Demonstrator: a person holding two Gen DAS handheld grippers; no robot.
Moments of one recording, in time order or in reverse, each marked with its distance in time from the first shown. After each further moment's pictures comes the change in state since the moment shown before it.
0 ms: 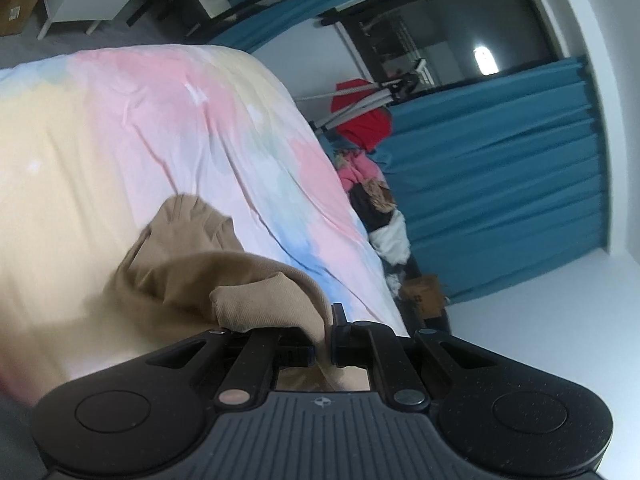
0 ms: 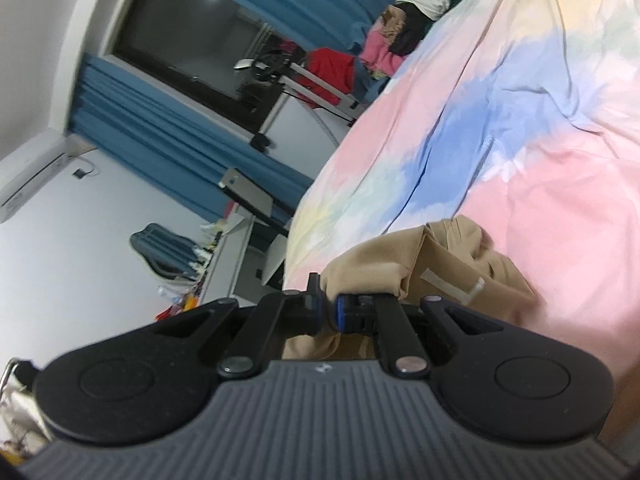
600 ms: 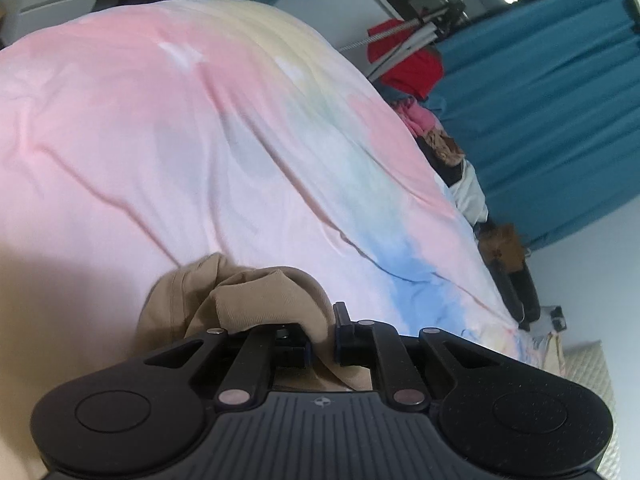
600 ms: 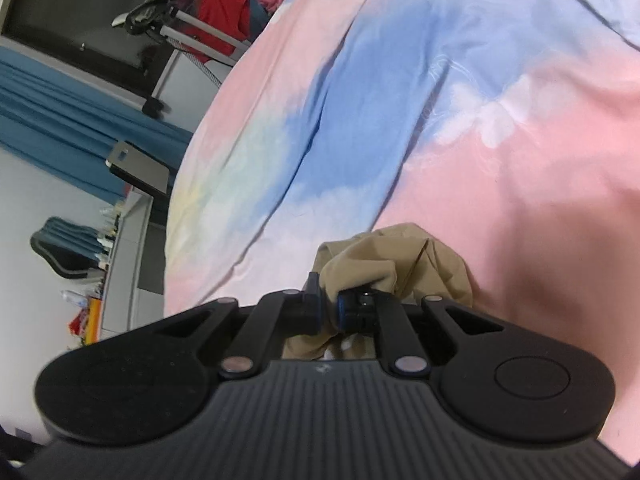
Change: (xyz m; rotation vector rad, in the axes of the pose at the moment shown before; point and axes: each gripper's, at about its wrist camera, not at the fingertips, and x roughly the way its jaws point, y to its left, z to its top) left arm 0.199 0.069 0.064 0.204 0.129 0.168; right arm 0.185 -0.088 0.022 0.065 0.149 -0.251
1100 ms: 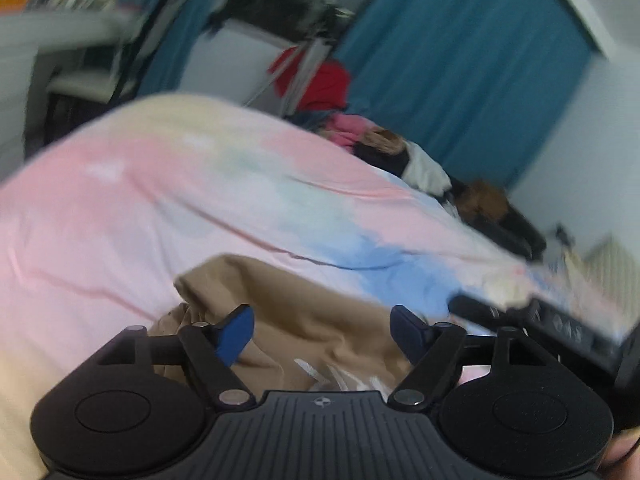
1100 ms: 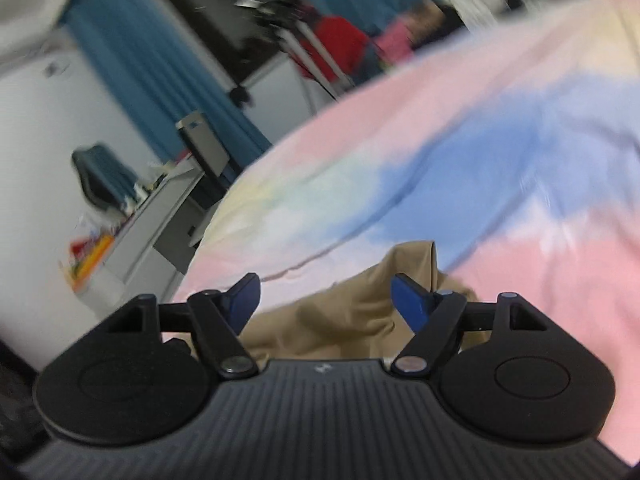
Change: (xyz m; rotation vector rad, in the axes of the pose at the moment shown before) left arm -0.051 -0.055 -0.050 0.478 -0.132 -0.003; right arm -0.046 0.051 -0.033 -0.473 -0.155 0.071
